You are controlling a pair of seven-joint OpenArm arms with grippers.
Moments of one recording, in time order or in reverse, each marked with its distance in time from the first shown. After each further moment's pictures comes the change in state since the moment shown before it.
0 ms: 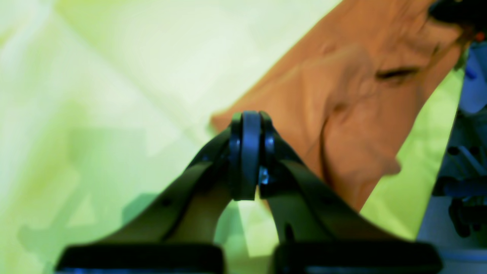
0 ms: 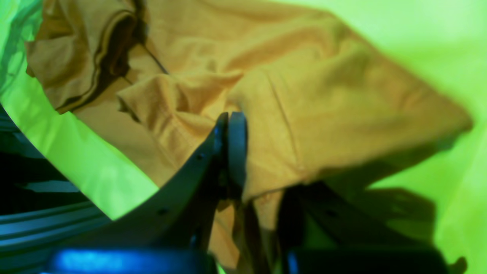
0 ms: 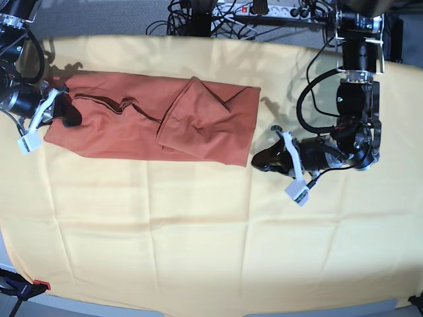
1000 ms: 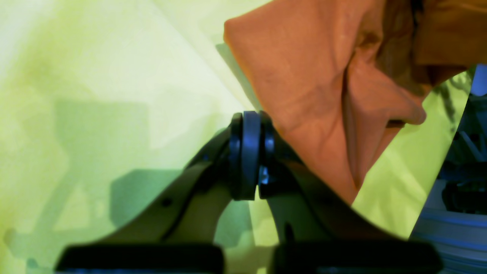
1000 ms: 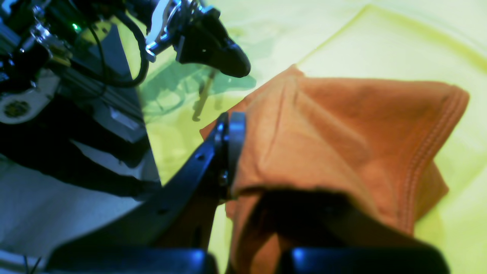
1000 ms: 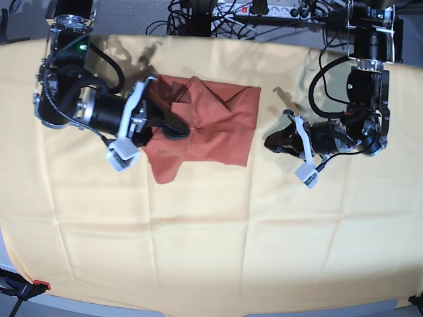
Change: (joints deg) left arm 4.3 -4.0 0.0 0.0 -1.1 0.0 0.0; right arm 7.1 -17.8 -22.6 18.1 -0.6 0.0 -0.1
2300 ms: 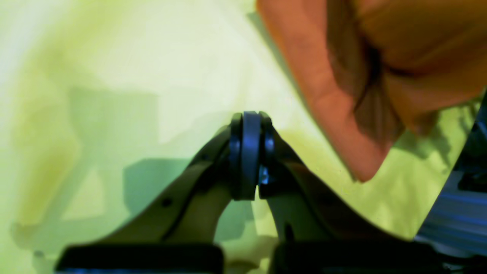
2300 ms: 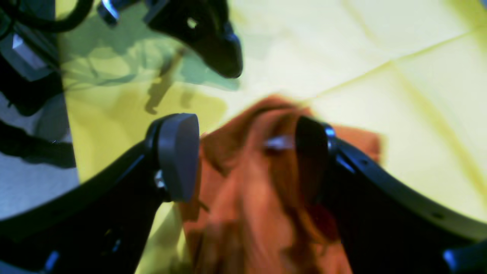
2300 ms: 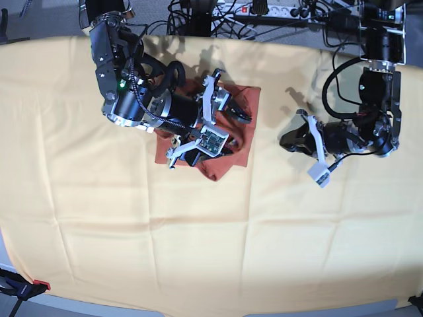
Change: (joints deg) left arm 0.0 -5.0 0.0 0.0 -0.4 0.0 0.7; right arm 3.0 -4.7 -24.5 2.8 -39.8 0.0 20.5
